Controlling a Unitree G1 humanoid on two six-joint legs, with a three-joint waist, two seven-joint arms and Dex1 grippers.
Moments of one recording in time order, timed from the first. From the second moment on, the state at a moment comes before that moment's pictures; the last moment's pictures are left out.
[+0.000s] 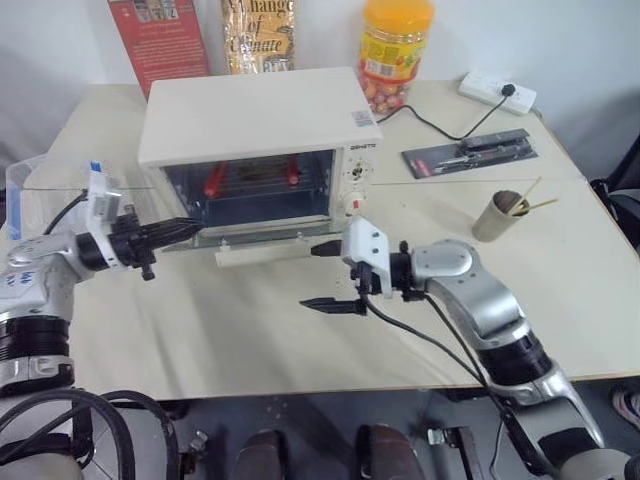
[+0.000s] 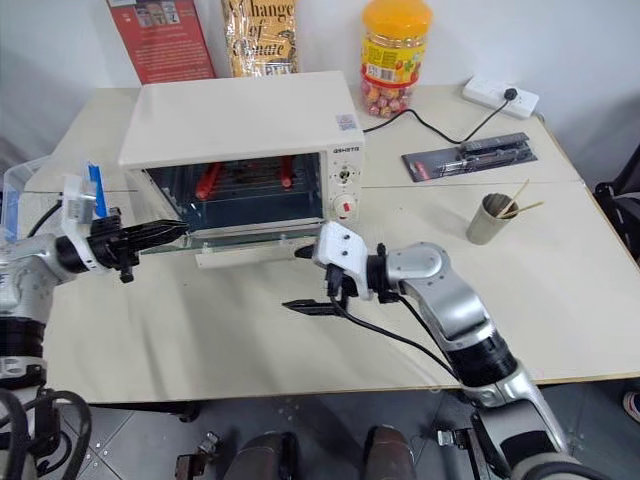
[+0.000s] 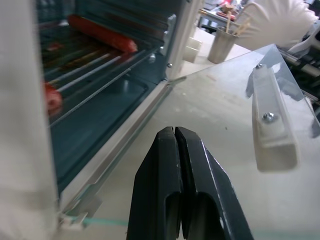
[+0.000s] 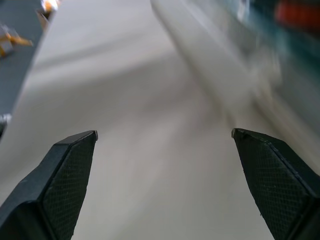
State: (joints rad) left arm -0.66 0.80 0.21 0.54 -0.50 0.36 -1.31; right arm -0.61 -0.48 0.29 -0.17 0.23 0.49 1.03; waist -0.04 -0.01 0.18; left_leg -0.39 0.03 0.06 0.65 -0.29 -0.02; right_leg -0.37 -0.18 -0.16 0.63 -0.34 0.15
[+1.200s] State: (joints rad) left arm -0.46 0.67 0.35 0.28 -0.53 0.35 -1.15; right arm -1.01 -0.22 0.48 0.32 -0.15 0.22 0.61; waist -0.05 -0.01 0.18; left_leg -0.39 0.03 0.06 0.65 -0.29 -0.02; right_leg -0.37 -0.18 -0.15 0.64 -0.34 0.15
